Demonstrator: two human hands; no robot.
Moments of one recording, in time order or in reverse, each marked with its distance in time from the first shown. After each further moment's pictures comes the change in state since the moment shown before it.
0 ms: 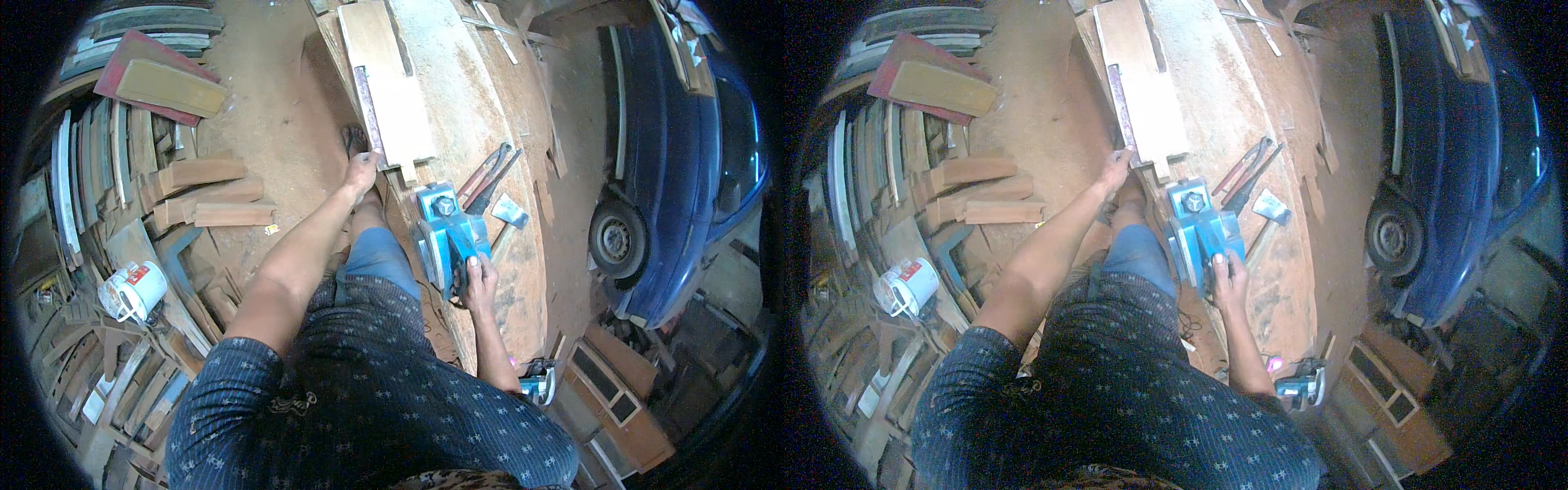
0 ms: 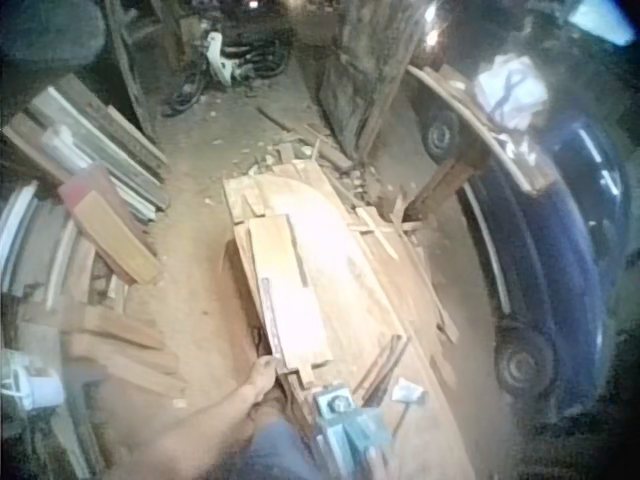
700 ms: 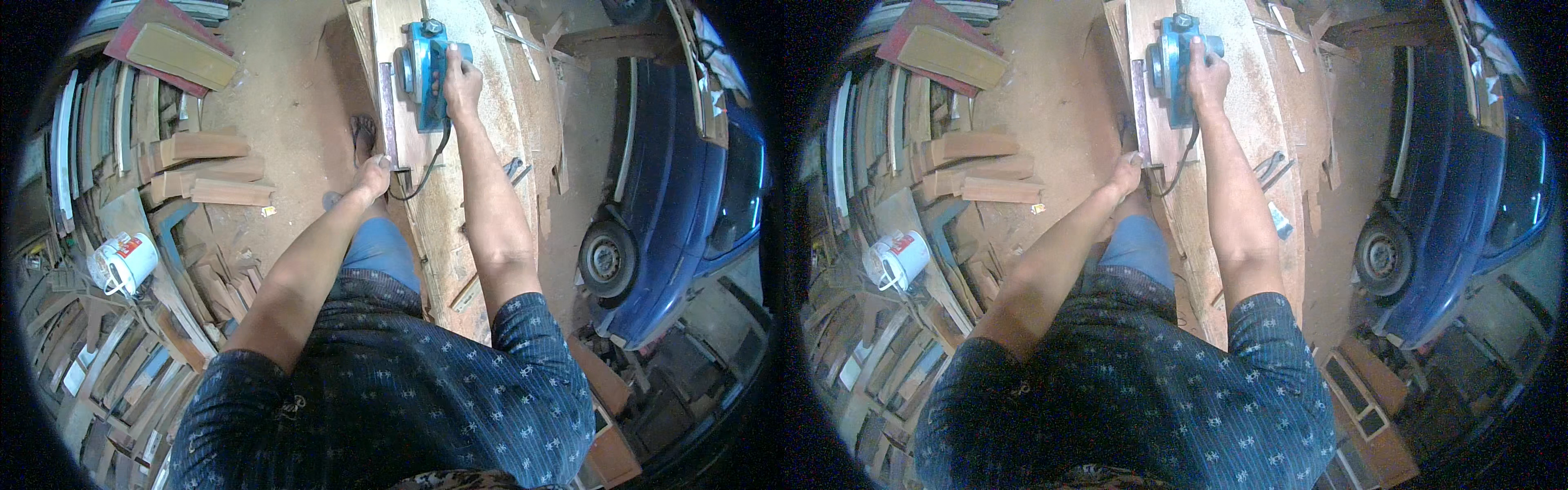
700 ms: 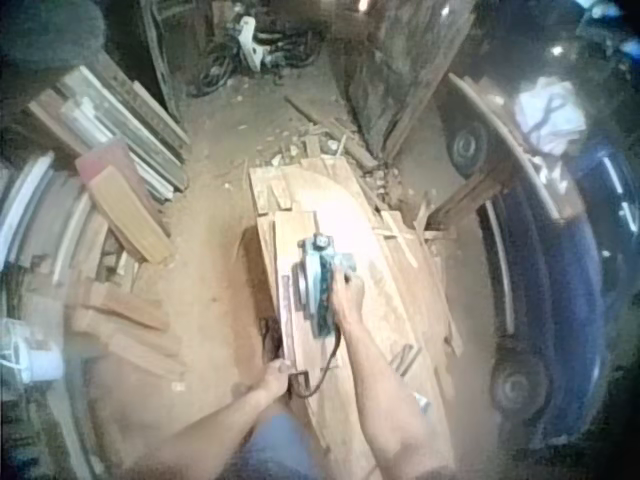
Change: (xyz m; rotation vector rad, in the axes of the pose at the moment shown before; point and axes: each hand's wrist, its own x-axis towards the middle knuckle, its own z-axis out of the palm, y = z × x) left_hand -0.005 -0.023 0.004 0.279 0.082 0.084; right_hand 0.336 -0.143 0.173 0.038 0.047 -0.211
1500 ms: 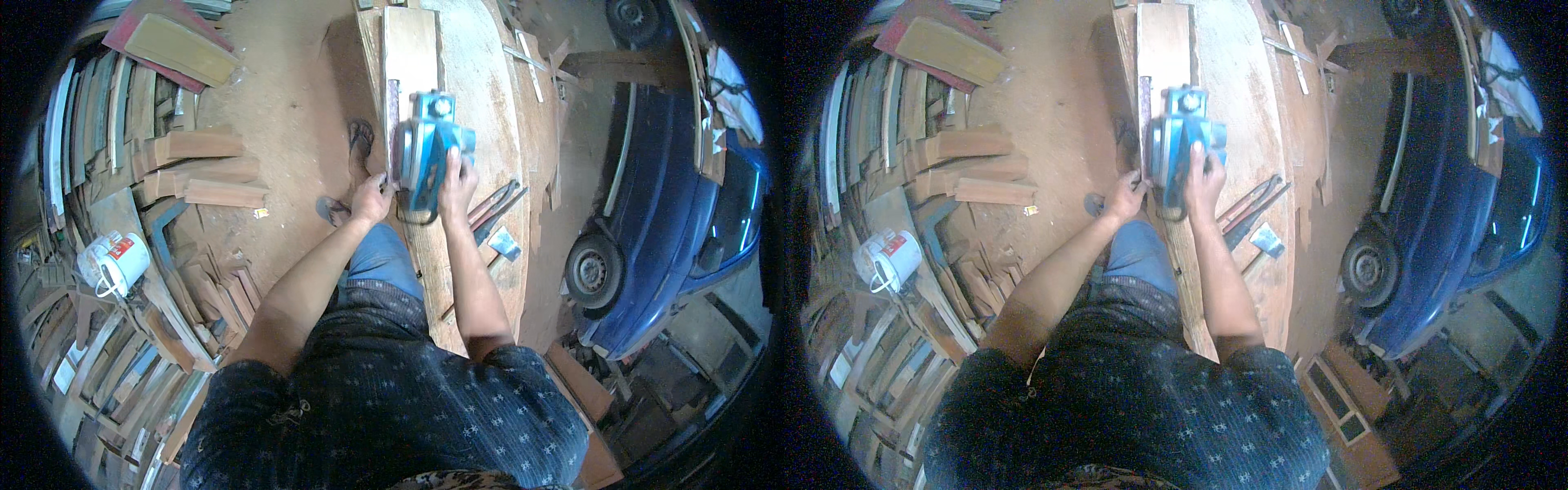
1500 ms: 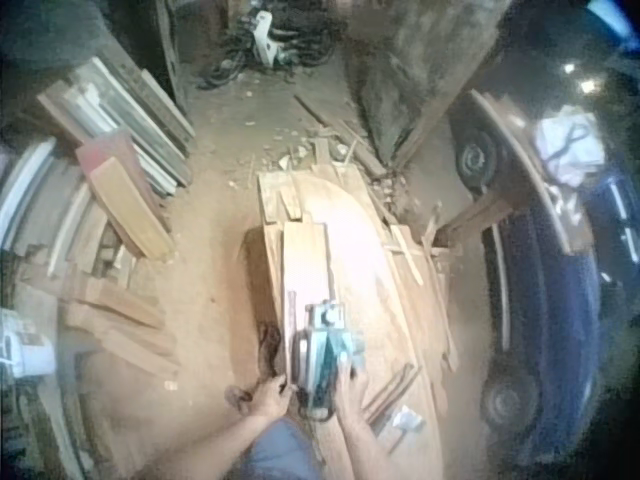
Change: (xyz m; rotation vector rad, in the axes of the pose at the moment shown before) left_hand -0.020 0.001 -0.004 -0.089 0.069 0.164; right_hand -0.123 0.031 -0.029 0.014 0.006 -0.001
